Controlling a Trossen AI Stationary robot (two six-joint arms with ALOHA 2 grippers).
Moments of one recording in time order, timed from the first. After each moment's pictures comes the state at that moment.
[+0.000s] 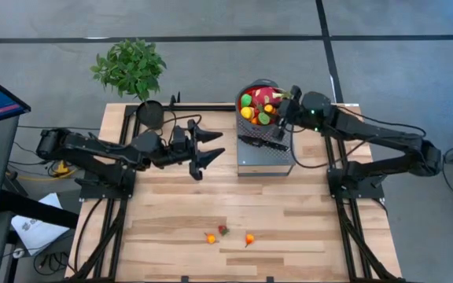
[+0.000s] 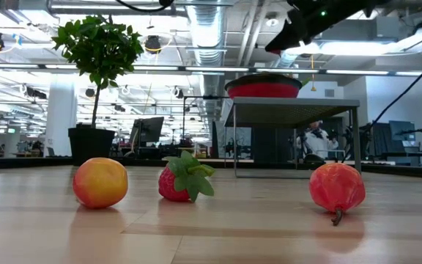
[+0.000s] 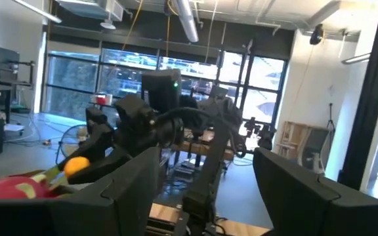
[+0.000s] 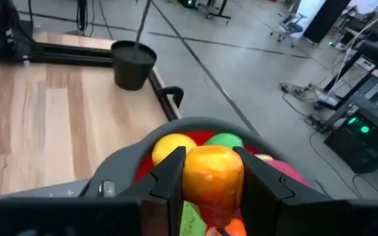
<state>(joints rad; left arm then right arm) -0.07 1.26 0.83 0.72 -0.24 -0.10 -0.41 1.10 0.92 -0.13 0.14 -0.31</state>
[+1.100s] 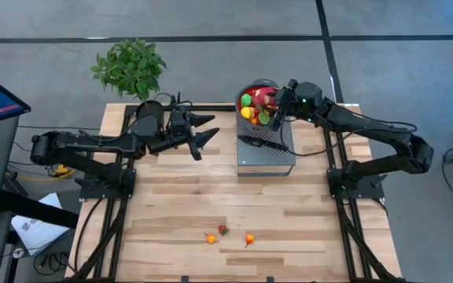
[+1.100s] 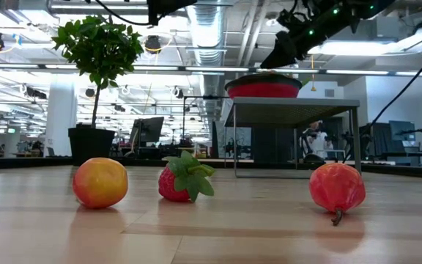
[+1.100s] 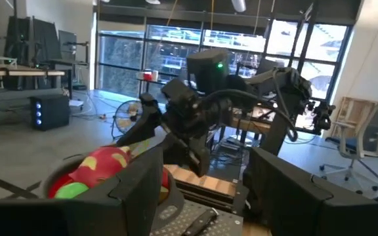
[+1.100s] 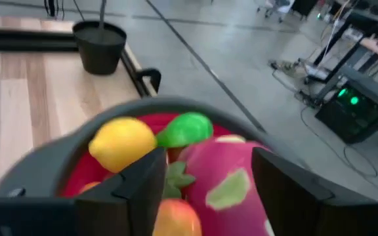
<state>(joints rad) 0.11 1.18 0.83 0.49 -0.24 -0.10 -0.54 1.22 0.96 -0.10 0.08 -0.29</state>
